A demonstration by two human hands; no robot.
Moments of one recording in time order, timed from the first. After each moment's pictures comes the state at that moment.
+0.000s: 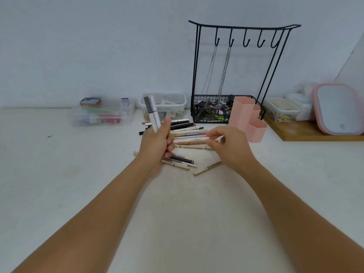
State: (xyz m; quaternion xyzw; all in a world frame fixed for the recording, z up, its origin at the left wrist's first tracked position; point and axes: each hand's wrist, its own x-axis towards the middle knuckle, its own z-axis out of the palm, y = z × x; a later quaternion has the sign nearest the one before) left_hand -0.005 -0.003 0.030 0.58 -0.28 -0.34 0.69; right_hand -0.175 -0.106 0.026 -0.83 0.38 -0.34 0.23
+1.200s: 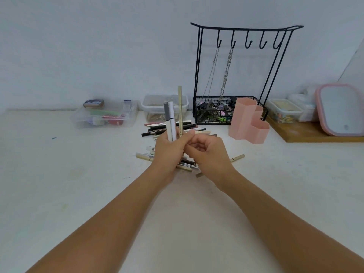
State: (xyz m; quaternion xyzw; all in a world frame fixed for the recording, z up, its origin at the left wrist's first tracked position) left_hand -0.033 -0.008 0.021 0.58 -0.32 -0.29 0.70; right_hand -0.139 -0.053 0.022 -0.73 0.26 -0.39 0.50
